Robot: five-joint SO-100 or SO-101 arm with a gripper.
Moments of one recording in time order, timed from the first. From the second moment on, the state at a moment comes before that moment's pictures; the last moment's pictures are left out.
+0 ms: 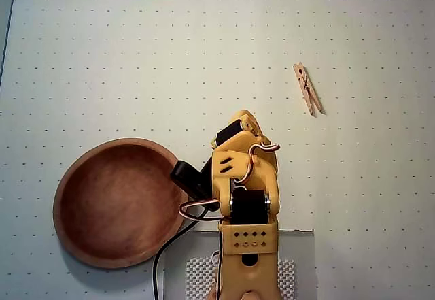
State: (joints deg) arm -1.7 144.5 114.8 72.0 -45.7
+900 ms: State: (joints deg) arm 12.7 94.8 80.2 89.5 -91.7
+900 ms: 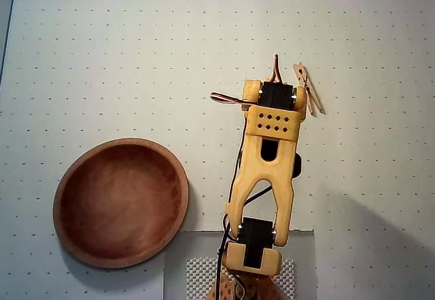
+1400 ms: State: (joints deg) arm 26.6 72.9 61.6 89.5 -106.1
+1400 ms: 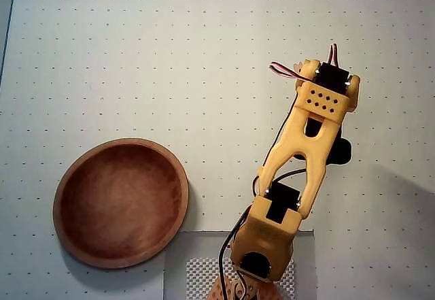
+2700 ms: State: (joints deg) arm 20.7 56.8 47.6 89.5 -127.4
